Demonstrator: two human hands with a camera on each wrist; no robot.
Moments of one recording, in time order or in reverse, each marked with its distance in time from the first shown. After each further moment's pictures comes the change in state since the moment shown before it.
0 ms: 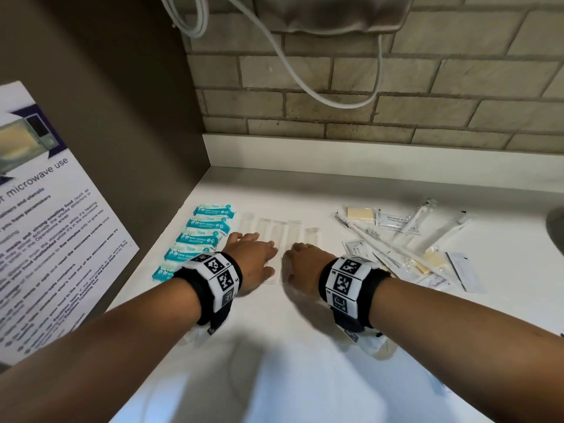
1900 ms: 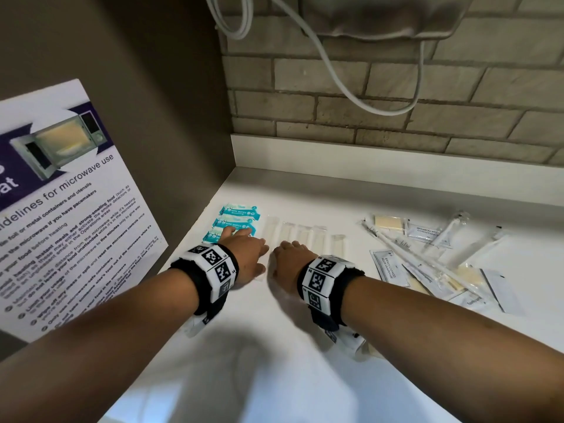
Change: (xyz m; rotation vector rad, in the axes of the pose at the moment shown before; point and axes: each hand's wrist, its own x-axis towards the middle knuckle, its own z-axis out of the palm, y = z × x) left_hand -0.008 -0.057 -0.002 0.146 -0.051 -0.096; right_hand 0.049 -0.064 0.004 -0.019 0.097 -0.008
